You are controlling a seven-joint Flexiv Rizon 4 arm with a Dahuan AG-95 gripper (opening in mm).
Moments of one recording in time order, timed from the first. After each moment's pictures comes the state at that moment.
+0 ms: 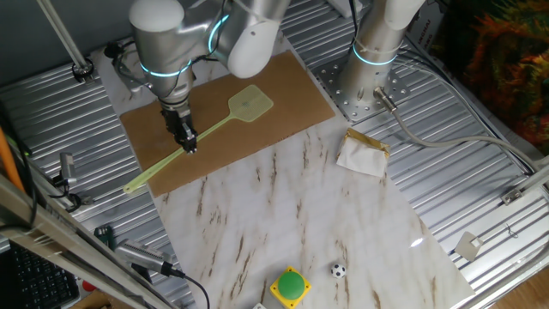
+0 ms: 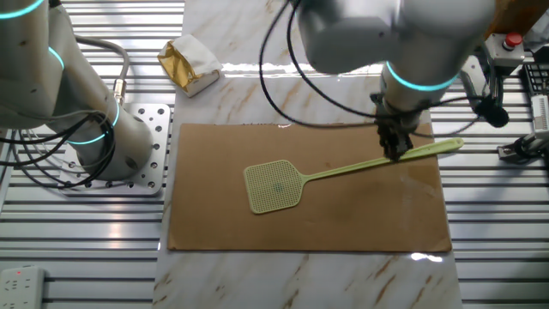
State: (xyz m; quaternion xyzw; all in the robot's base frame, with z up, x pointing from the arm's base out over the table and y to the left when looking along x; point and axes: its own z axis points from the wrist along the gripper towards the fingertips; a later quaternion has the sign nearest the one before) arm 0.587 -0.008 0.071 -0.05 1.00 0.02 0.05
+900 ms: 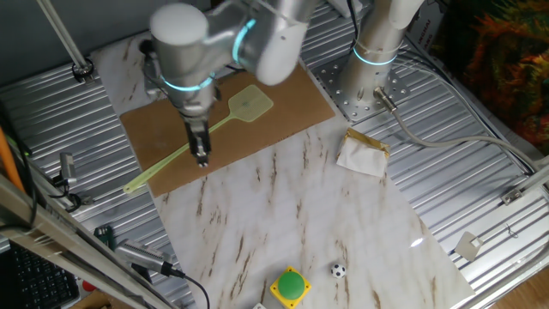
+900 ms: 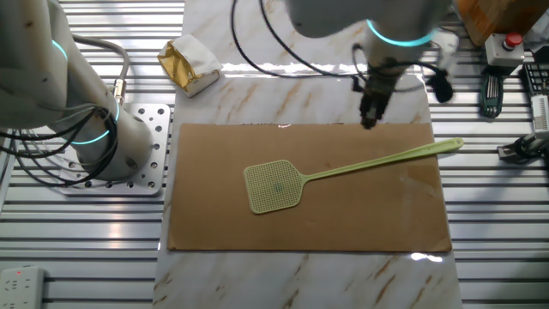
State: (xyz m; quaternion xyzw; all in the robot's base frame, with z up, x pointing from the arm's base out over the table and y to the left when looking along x) arm 0.552 0.064 0.066 0.14 0.99 0.02 0.04
